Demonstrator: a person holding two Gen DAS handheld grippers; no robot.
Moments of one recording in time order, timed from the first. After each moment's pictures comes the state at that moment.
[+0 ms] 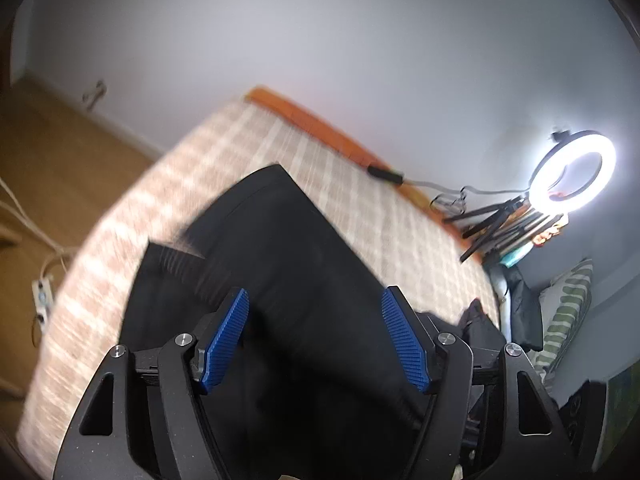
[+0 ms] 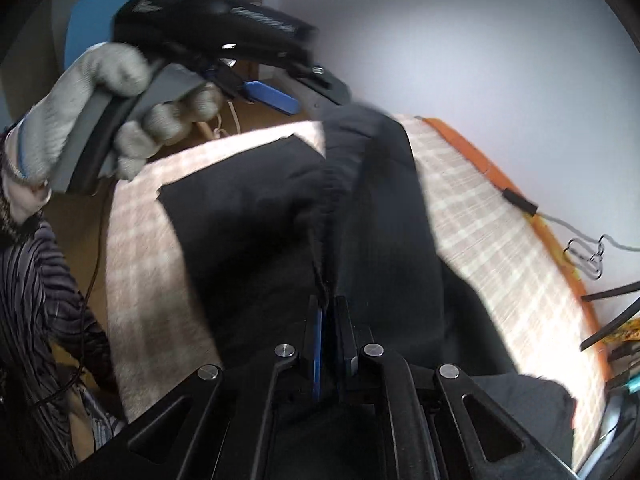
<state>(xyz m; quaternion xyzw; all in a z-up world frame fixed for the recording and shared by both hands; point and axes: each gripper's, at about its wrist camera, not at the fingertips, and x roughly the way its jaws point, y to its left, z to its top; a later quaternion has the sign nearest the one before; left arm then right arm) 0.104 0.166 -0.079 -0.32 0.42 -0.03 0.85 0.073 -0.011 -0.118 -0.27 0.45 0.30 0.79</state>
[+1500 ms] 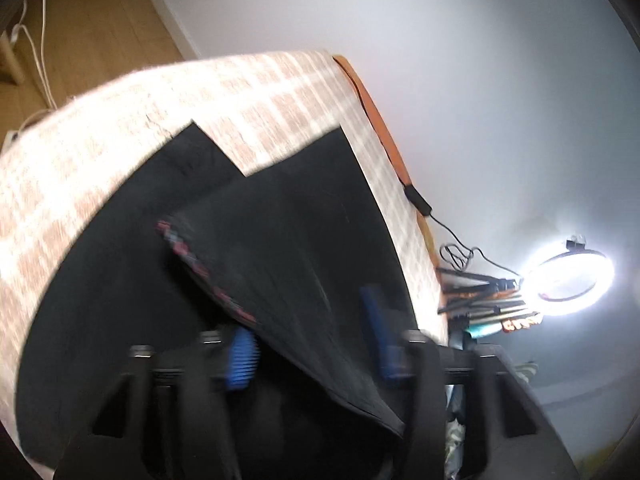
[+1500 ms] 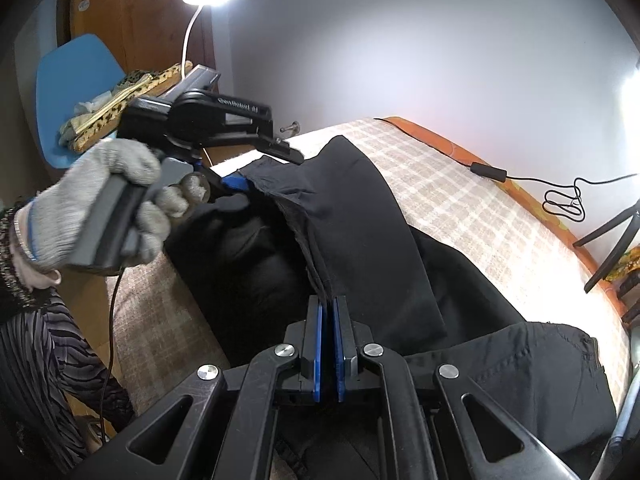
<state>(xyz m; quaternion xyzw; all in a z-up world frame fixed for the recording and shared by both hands) 0.101 0.175 -0.151 -0.51 0.38 0.01 0.77 0.060 -0.040 -0.114 -0.18 0.43 0.25 0.85</state>
